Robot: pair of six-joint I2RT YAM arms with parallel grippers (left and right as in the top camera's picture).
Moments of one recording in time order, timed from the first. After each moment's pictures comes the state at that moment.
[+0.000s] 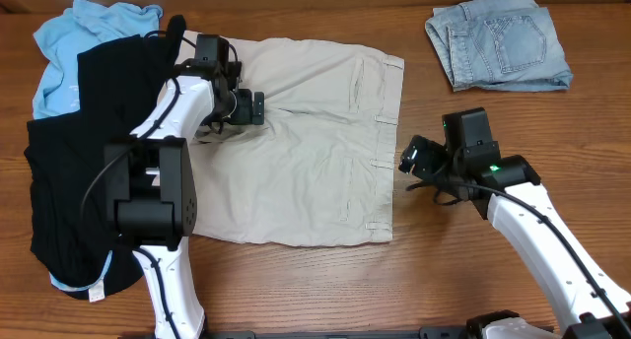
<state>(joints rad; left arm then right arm) -0.08 2.21 1.62 -0.72 0.10 -0.08 0.22 1.37 0.92 -0.64 -0.06 0.65</state>
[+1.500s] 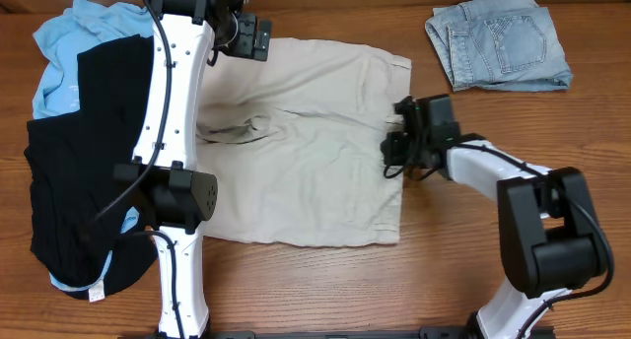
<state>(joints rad) -0.15 2.35 2.66 -1.46 0.00 -0.02 0.18 1.89 0.98 -0.17 -0.34 0.21</state>
